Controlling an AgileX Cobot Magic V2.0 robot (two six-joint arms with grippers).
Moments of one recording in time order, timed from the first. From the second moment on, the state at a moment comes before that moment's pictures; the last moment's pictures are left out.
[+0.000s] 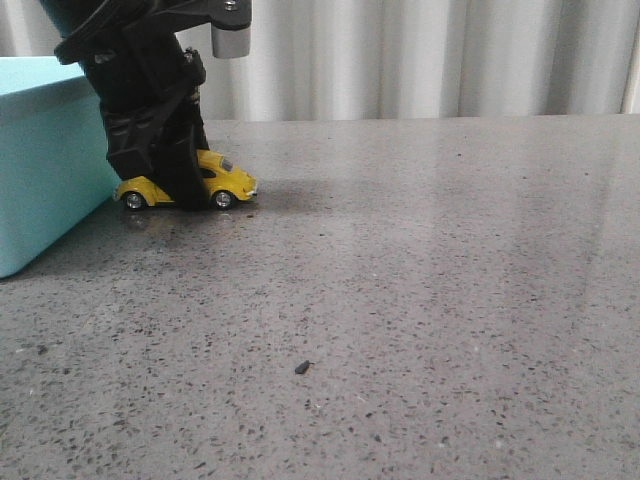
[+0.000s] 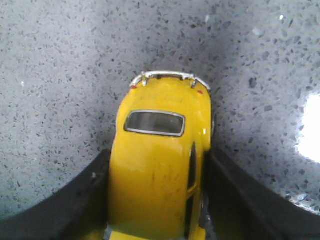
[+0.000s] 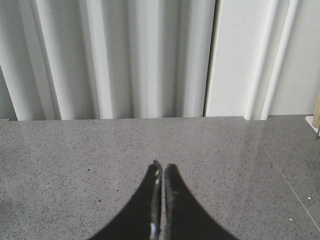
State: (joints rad) left arm -0.46 1.82 -1.44 -0.12 0.82 1.08; right arm -0.19 0.49 -0.89 0.07 0.60 -0.09
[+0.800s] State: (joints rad) left arm -0.45 1.84 -1.79 -0.14 1.01 1.03; right arm -0.19 0.49 -0.89 0.06 0.57 -0.09
